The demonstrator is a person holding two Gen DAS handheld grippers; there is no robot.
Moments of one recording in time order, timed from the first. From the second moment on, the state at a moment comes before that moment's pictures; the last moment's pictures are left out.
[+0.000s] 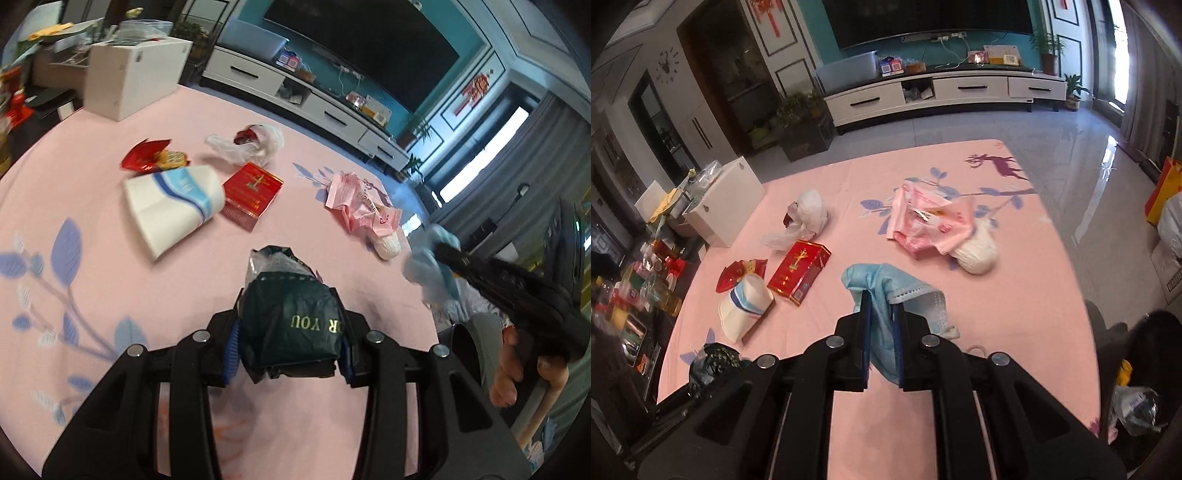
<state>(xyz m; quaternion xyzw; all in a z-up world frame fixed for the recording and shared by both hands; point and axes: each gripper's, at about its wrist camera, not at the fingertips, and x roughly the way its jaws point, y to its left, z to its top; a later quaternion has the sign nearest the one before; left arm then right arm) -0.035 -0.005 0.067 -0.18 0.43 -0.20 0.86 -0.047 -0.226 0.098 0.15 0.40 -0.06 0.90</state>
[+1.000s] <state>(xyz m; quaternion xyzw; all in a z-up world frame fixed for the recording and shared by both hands) -0.111 -0.090 0.090 -0.06 0.37 -0.25 0.89 -0.178 -0.305 0.110 0.21 0.30 -0.22 0.90</state>
